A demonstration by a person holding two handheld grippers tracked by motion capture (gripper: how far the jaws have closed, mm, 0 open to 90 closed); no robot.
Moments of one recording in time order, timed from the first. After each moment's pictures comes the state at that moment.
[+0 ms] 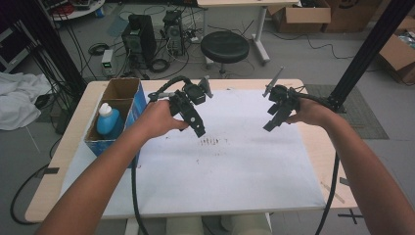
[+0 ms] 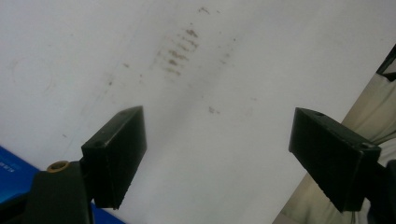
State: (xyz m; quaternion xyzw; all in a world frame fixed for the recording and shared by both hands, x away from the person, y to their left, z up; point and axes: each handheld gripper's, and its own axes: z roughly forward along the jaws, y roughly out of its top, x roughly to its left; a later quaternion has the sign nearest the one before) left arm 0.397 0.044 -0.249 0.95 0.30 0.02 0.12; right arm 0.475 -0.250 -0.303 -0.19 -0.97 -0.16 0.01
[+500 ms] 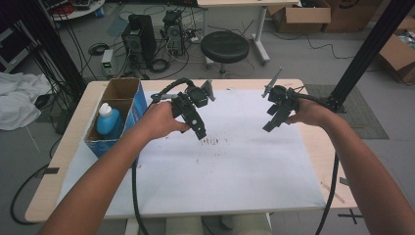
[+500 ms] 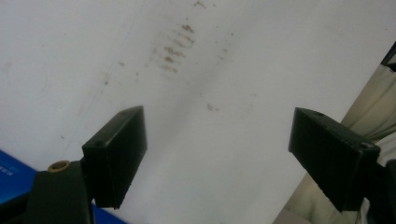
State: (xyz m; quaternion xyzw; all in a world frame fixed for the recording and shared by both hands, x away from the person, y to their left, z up) left arm 0.395 0.042 -0.252 0.95 0.29 0.02 0.11; right arm 0.474 -0.248 -0.304 -0.19 -0.97 -0.15 0.01
